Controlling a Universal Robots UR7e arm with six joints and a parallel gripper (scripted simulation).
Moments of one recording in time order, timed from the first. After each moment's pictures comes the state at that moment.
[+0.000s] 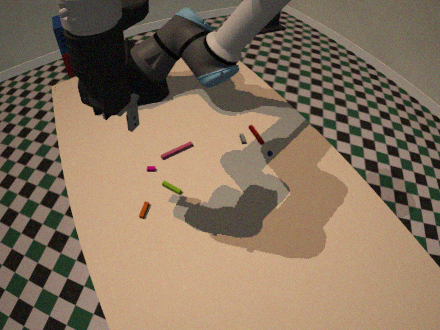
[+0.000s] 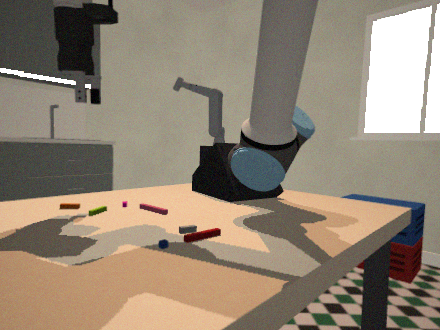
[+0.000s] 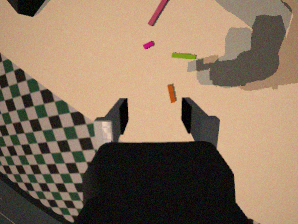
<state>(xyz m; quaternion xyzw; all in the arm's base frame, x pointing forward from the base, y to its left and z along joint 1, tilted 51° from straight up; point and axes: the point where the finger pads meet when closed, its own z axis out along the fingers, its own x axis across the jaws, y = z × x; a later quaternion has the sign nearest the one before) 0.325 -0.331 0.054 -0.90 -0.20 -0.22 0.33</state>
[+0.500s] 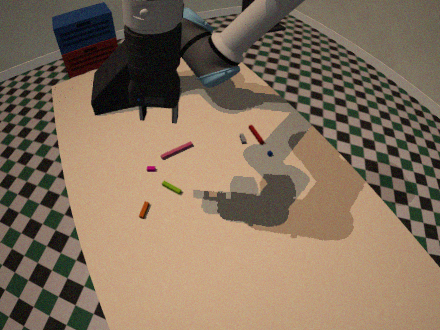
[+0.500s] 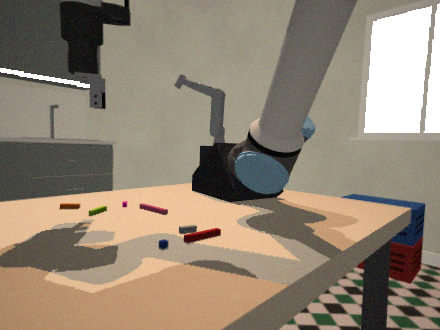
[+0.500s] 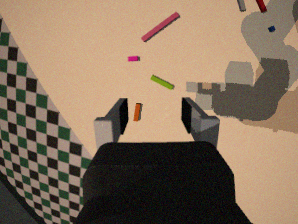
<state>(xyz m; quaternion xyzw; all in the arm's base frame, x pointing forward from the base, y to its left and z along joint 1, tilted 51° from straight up) 0.340 -0.278 0.096 -0.84 -0.37 -0.28 0.28</state>
